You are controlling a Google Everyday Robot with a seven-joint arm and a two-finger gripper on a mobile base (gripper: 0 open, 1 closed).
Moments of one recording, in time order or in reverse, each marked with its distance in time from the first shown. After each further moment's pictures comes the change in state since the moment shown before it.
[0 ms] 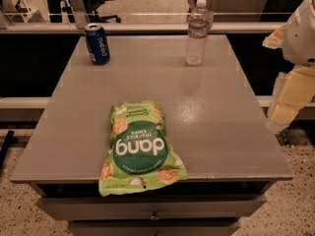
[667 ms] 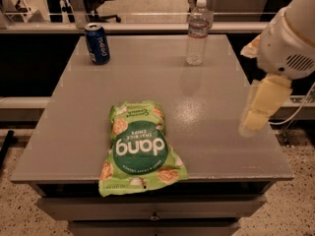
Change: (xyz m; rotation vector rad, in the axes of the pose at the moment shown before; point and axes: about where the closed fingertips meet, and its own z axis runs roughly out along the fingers) arm -0.031 0.011 0.024 -0.040 -0.075 0.015
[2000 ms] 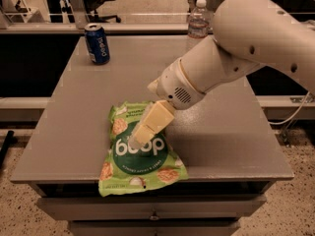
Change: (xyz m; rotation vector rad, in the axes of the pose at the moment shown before) arm -0.169 0.053 0.121 -0.323 -0.467 0.095
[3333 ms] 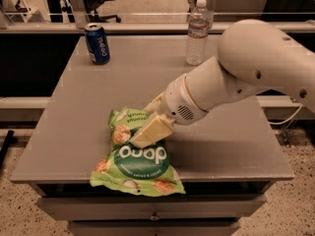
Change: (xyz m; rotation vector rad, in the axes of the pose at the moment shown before) arm 0.022 0.004 0.012 0.057 -0.032 0.016
